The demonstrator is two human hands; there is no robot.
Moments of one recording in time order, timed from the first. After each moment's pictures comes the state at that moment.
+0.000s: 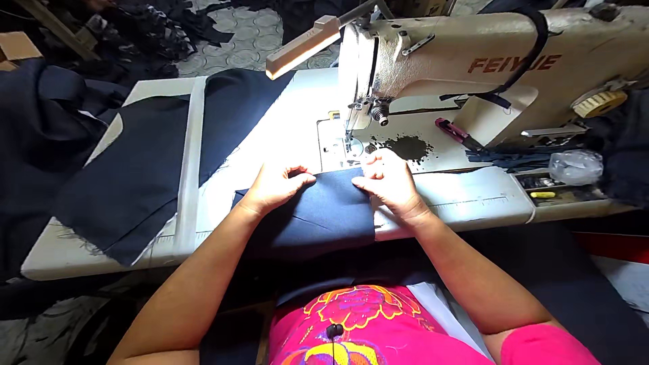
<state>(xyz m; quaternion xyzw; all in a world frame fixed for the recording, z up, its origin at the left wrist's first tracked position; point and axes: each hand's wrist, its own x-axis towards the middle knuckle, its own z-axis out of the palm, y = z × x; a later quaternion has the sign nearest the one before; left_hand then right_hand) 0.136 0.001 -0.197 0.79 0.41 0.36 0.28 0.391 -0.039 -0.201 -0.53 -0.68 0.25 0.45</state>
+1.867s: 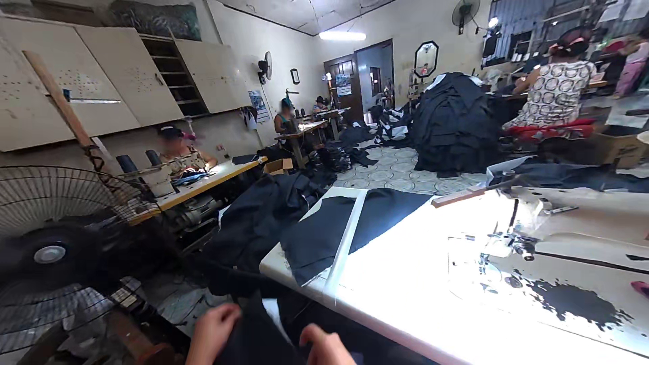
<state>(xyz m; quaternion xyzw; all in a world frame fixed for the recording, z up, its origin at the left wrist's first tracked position) -0.164 -0.283 -0.241 0.45 0.83 0.33 -0.03 0.133 -0.161 -0.255 -0.13 -0.83 0.50 0.21</state>
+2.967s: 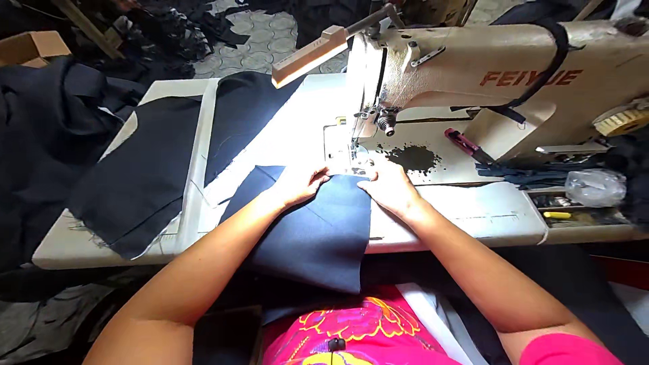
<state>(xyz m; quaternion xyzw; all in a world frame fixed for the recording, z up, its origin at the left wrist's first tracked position) 0.157 0.041 -0.224 0.90 0.35 0.24 0.13 0.400 0.002 -0.204 -0.61 -0.74 0.19 0.22</state>
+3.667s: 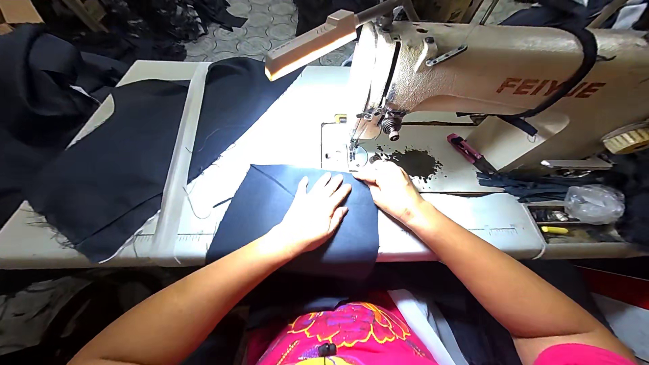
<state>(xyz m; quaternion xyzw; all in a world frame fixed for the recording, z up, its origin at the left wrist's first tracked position) 0.200 -0.028 -0.235 0.88 0.45 0.14 0.10 0.417 0.013 -0.220 -0.47 -0.85 0.07 0.23</state>
